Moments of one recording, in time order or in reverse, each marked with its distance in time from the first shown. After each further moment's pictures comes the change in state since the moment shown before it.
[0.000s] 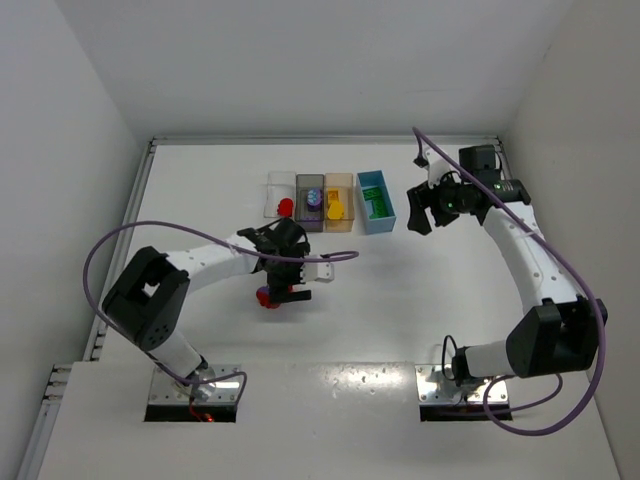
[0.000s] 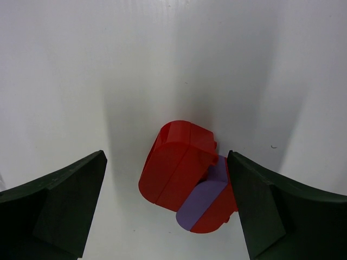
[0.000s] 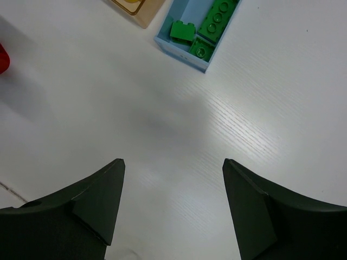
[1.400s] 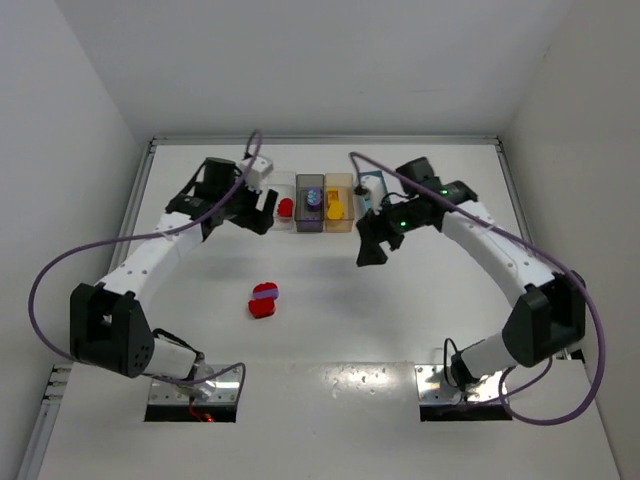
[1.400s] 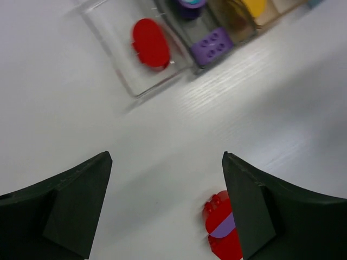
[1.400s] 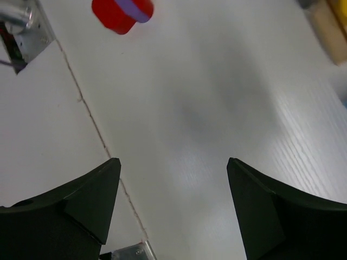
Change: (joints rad) left arm 0.346 -0.183 0.187 0.102 0.003 -0.661; right arm 0.254 0.061 -0.018 -0.056 -0.291 0.000
